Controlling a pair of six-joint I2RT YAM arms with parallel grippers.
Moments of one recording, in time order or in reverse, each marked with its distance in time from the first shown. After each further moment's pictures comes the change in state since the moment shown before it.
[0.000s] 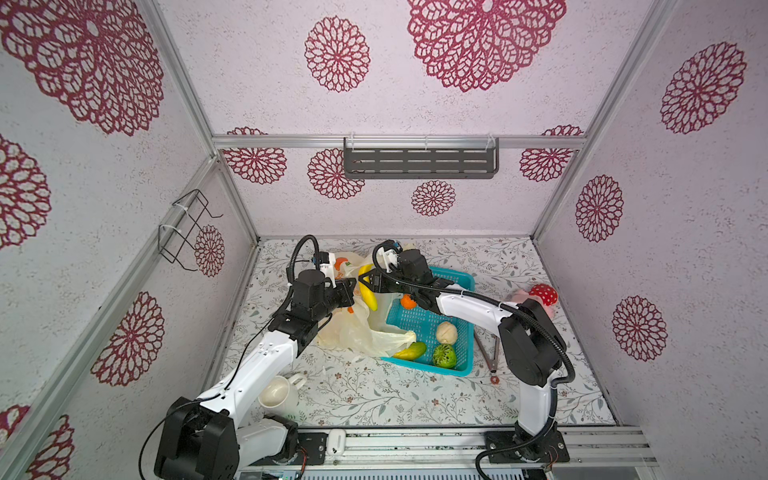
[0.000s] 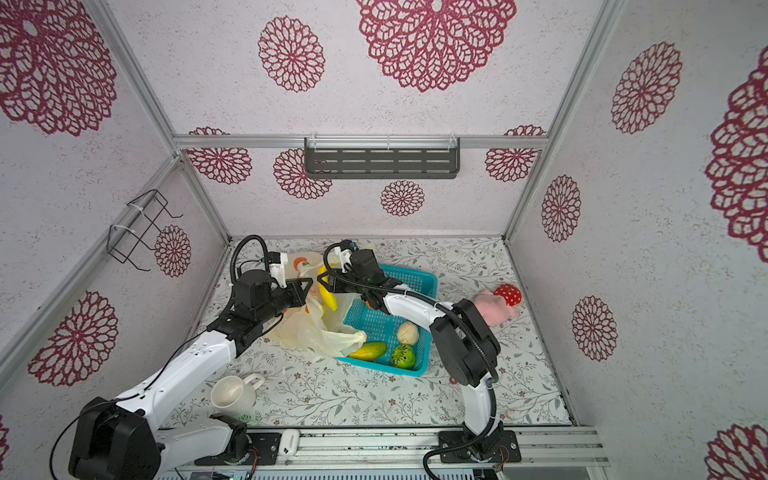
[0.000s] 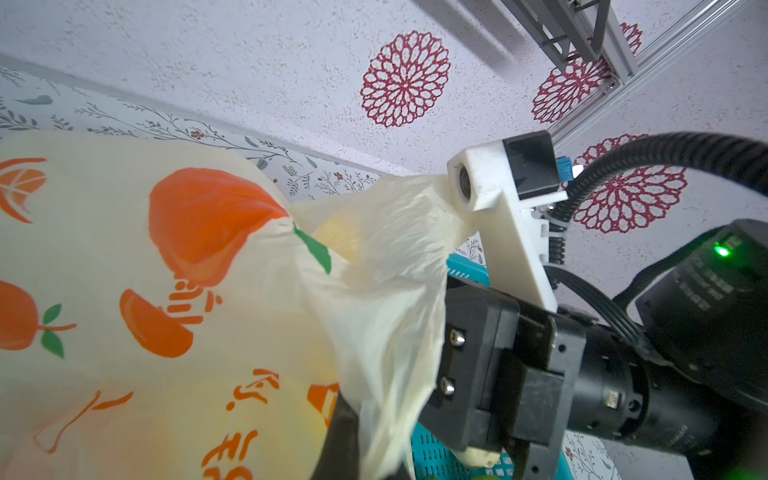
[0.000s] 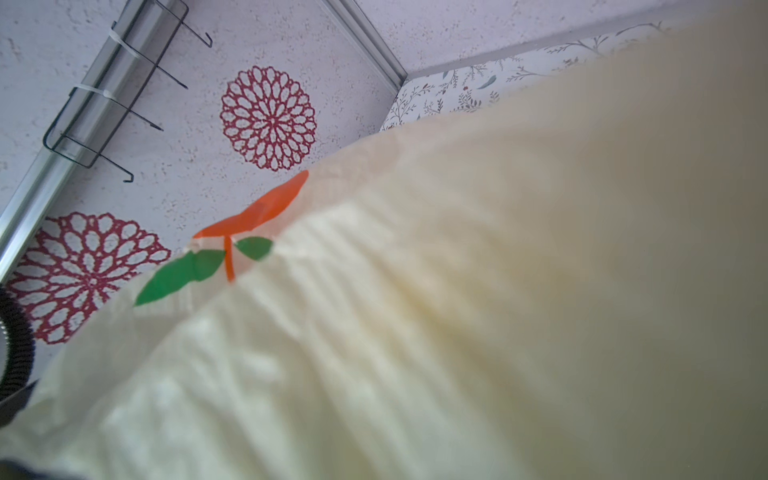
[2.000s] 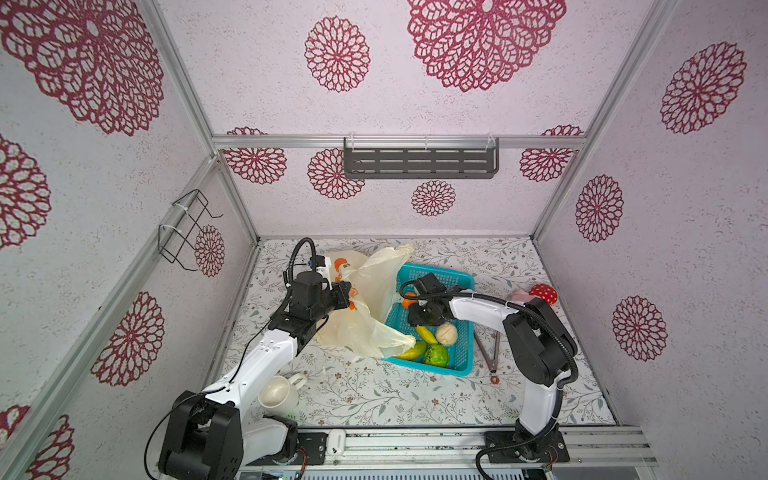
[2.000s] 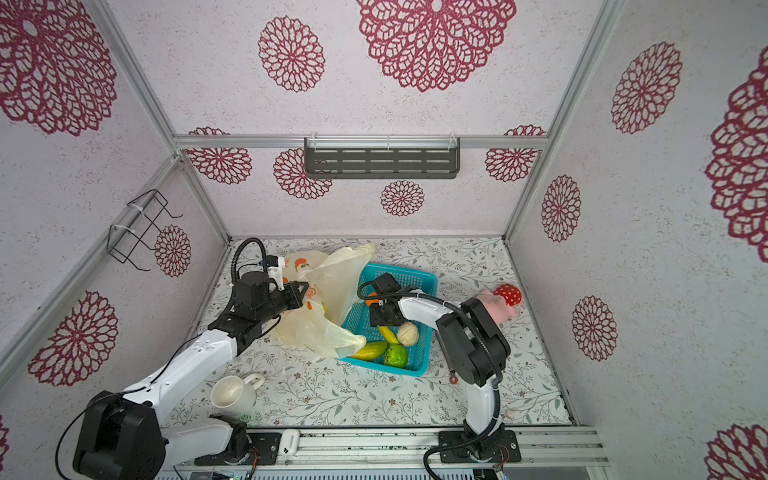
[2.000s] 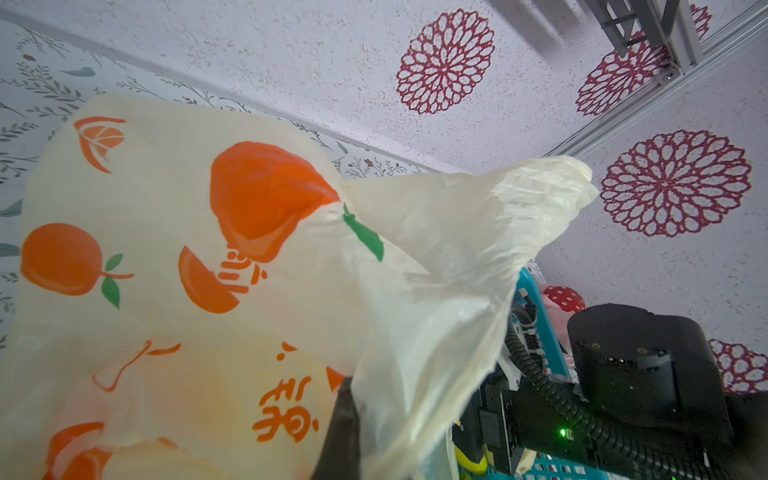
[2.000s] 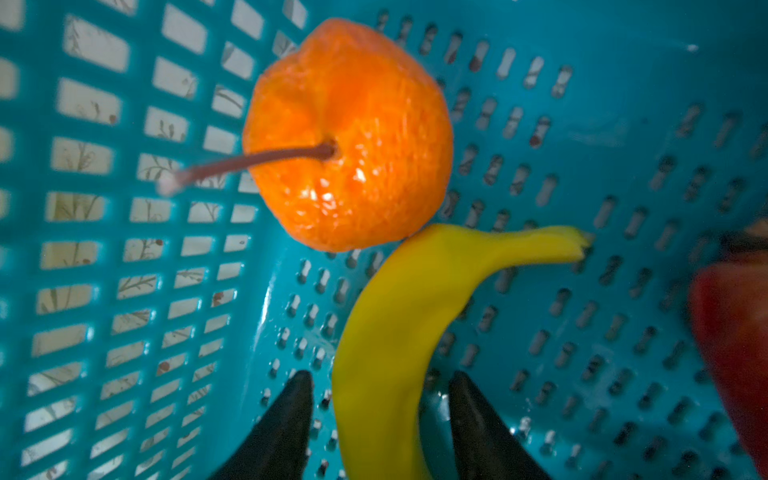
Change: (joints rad) left arm 0.045 0.030 -0.029 -0.002 -0.001 0.007; right arm -0.090 -0.039 -0.187 -0.610 0.306 -0.148
